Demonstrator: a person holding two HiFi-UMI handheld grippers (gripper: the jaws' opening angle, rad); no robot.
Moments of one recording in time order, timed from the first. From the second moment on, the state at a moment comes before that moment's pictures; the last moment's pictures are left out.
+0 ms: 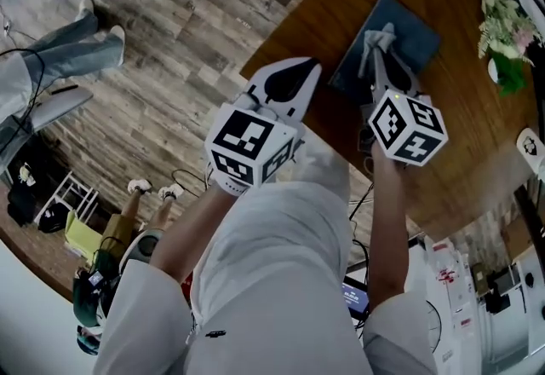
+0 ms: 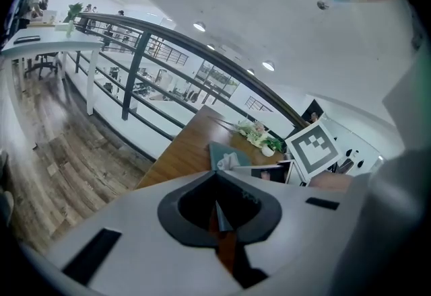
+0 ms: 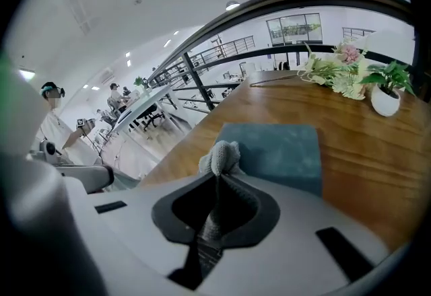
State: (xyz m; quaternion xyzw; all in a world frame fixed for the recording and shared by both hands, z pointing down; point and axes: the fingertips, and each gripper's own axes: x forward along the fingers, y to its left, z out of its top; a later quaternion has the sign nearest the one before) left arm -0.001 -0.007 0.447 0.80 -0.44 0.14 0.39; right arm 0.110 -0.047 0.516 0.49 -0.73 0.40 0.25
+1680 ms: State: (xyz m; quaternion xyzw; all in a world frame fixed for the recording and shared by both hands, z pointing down) left arm 0.020 0.028 0.455 0.82 -0.38 0.18 0.39; right arm 0.124 0.028 0.516 0.47 -0.74 0.40 0.28
